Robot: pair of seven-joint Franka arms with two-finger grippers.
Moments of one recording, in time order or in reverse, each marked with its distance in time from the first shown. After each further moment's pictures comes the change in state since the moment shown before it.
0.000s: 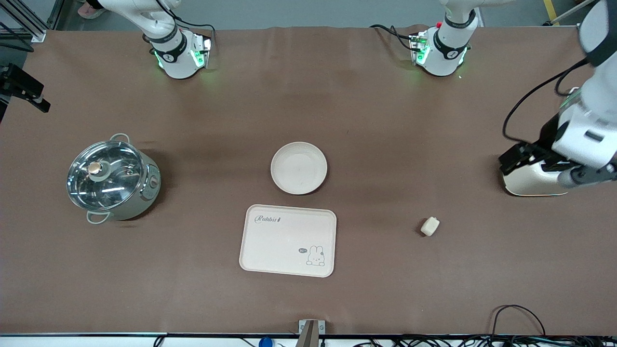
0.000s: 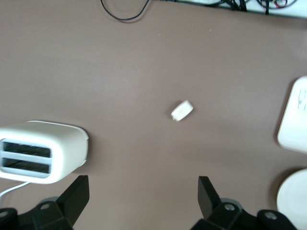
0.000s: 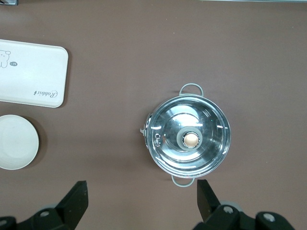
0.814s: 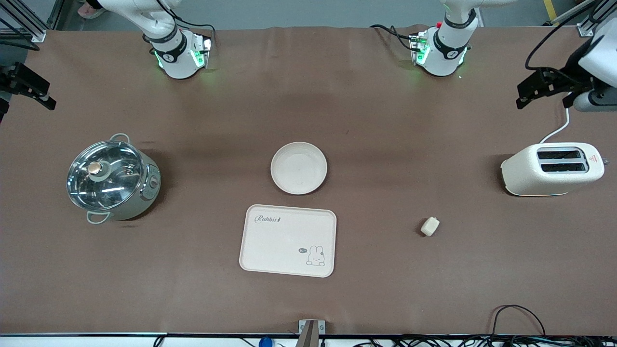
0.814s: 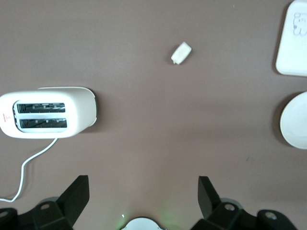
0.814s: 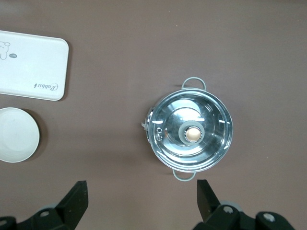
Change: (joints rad) left arm -0.140 -0.252 0.185 -0.192 -0.093 -0.156 0.167; right arm 0.006 0.000 -0.005 0.000 -0.004 -0.029 0.000
